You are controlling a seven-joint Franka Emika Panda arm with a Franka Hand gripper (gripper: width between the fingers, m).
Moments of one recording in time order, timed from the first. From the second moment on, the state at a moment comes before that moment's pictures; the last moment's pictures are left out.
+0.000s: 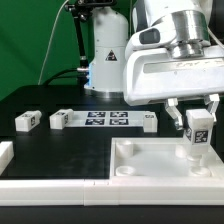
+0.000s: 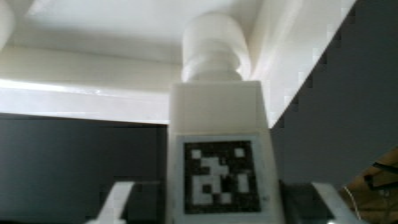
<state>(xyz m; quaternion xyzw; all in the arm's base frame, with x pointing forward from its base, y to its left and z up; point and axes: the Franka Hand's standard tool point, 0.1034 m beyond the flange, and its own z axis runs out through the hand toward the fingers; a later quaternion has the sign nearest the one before) 0.621 0.115 0.095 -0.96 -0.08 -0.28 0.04</state>
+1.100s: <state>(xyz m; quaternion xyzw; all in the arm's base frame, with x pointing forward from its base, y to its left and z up) 0.626 0.119 0.075 -0.95 -0.08 -0.29 0.04</state>
